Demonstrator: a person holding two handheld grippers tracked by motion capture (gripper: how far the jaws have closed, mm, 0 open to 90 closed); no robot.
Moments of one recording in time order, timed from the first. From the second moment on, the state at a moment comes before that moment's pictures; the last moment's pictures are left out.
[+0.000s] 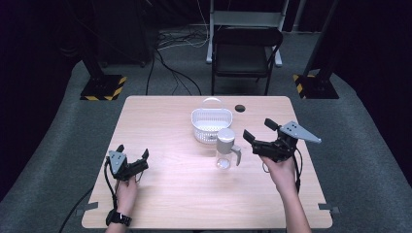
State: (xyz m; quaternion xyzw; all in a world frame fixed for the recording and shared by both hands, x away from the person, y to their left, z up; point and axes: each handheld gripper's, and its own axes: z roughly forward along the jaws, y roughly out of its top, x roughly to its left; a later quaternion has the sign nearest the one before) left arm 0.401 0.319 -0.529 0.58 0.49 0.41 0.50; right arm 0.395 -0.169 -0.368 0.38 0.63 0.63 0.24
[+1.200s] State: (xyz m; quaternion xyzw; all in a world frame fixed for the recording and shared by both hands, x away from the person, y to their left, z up) left arm 0.401 0.319 -0.529 0.58 0.49 0.41 0.51; right arm 0.412 -0.103 -0.404 0.37 0.68 0.59 0.24
